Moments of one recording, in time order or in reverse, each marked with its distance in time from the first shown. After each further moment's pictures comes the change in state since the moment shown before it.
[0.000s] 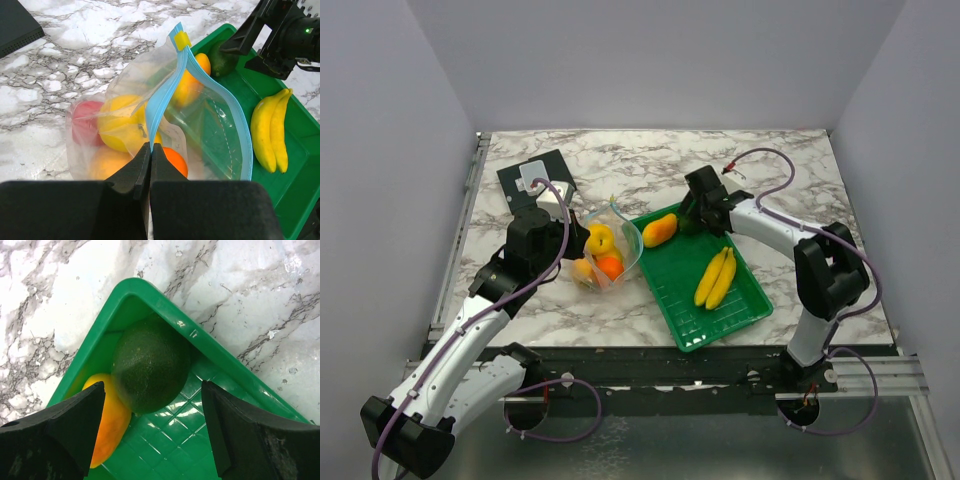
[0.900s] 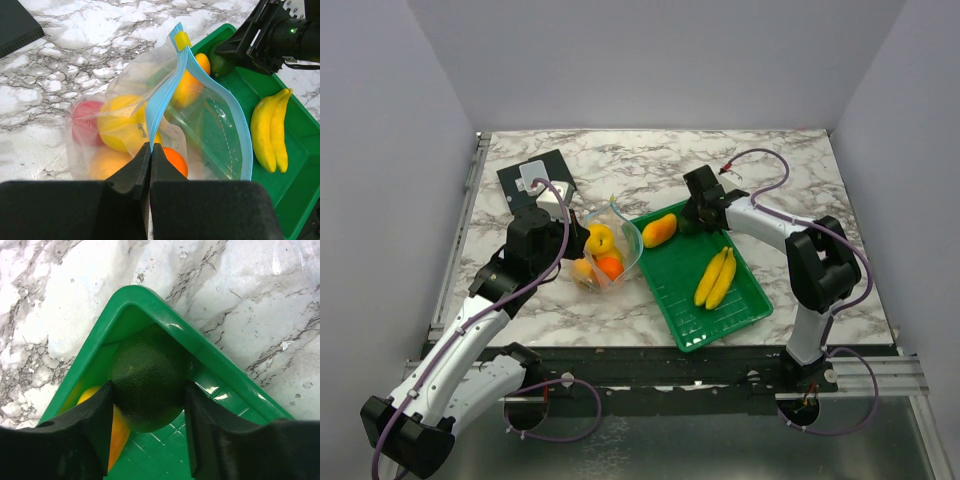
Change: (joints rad) left arm 0.000 0.000 0.000 0.000 0.000 0.000; right arm -0.017 0.067 0.029 0.027 -0.023 -0.014
